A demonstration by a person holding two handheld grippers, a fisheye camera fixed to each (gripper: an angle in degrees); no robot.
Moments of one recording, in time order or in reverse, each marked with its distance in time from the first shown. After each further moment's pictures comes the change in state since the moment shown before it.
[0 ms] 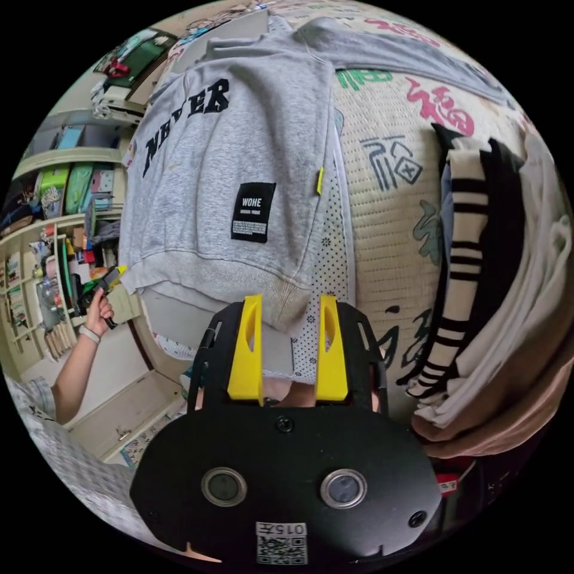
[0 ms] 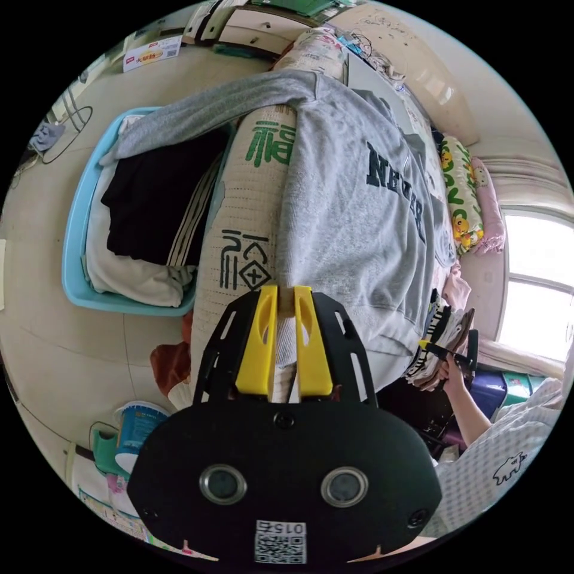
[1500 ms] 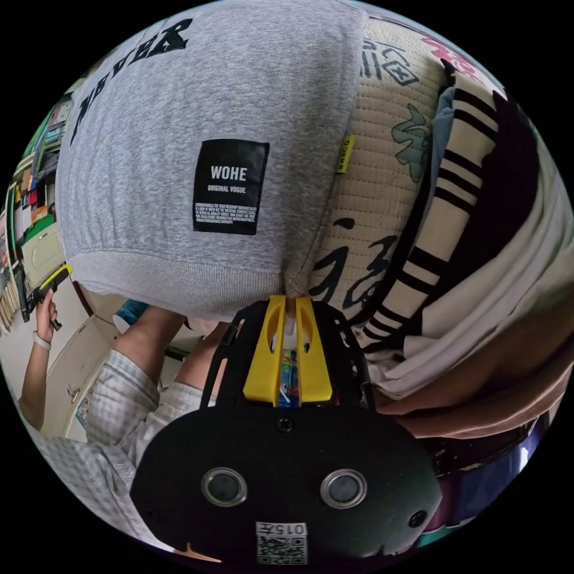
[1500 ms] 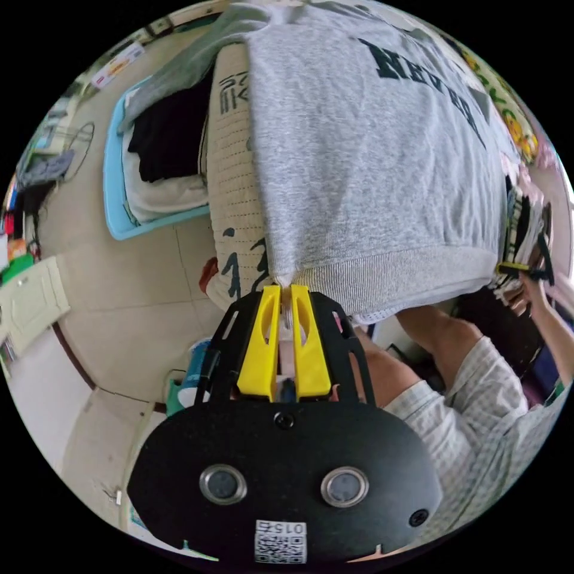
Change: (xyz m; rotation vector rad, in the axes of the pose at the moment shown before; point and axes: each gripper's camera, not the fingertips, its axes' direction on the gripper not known) left arm 0.055 0.030 0.022 -0.291 0.397 -0.095; right arm 0.105 0.170 -0.010 -0.269 -0.468 0.254
